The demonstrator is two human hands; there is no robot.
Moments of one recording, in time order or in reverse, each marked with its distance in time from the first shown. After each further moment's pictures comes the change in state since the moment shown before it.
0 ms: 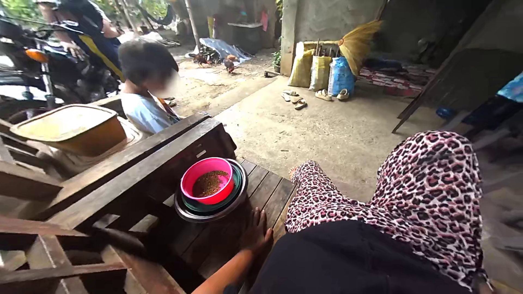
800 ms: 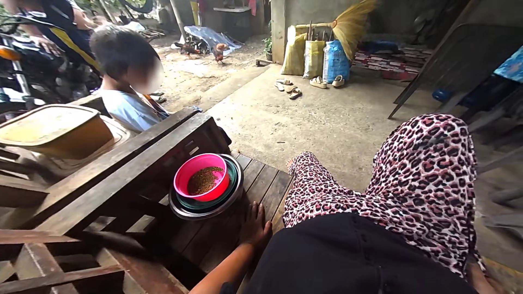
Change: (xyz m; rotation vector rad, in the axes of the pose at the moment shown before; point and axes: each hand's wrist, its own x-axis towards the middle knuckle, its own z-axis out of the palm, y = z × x) left_hand -0.005 0.007 -0.013 -0.015 0.019 0.012; right_hand 0.053 0.064 -0.026 -0.133 -0.118 -0.179
